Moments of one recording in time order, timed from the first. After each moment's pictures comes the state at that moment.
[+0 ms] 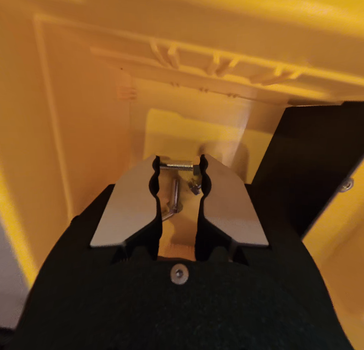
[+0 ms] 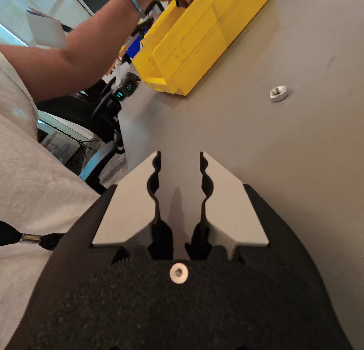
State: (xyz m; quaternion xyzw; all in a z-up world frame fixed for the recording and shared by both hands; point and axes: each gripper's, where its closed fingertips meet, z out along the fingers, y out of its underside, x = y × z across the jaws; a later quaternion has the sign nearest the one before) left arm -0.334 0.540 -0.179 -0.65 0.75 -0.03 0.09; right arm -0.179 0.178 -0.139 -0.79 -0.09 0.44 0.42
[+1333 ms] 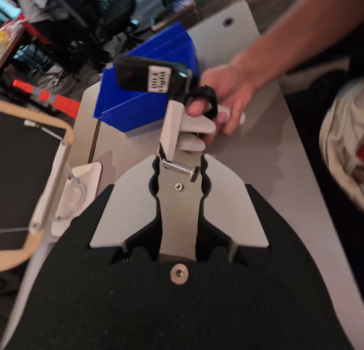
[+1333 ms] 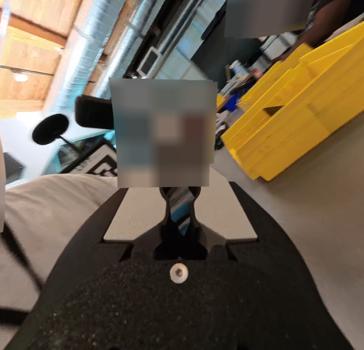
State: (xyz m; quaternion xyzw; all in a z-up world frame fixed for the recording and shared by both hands) left arm -0.199 0.222 -0.003 -0.41 0.76 -0.30 0.41; right arm -0.202 0.243 -0.006 -0.61 -0.09 0.67 0.42
